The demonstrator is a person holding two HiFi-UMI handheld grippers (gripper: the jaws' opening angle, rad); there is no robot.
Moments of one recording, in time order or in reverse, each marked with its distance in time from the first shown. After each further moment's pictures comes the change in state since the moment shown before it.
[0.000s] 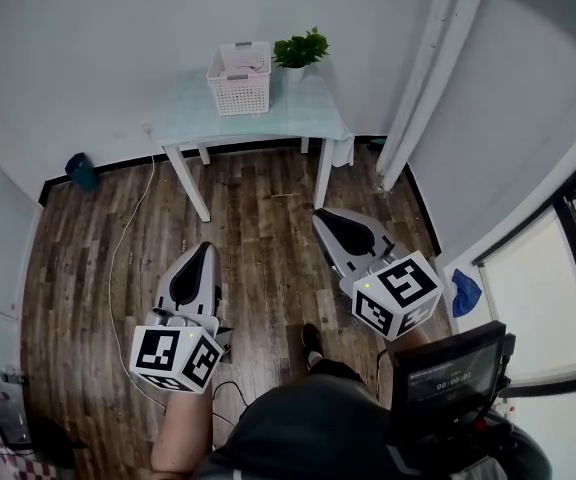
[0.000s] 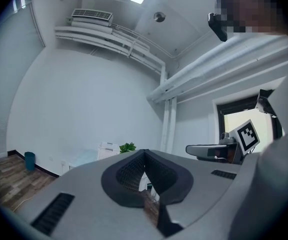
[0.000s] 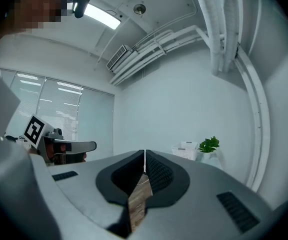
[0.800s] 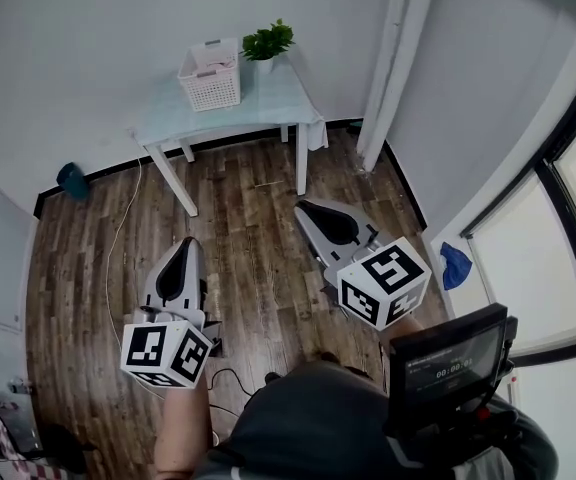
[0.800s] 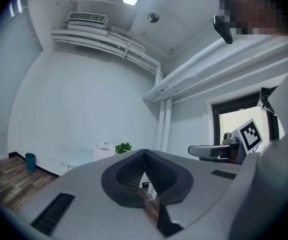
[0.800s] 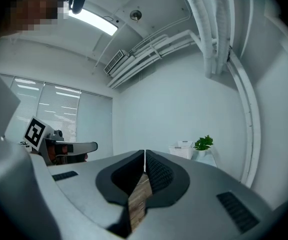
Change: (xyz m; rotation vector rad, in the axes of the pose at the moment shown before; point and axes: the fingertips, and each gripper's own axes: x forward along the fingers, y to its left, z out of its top) left arm -0.022 -0.063 -0.003 0.013 0.005 0.005; right arm -0.074 -0.003 0.000 0.043 -0.010 -0.017
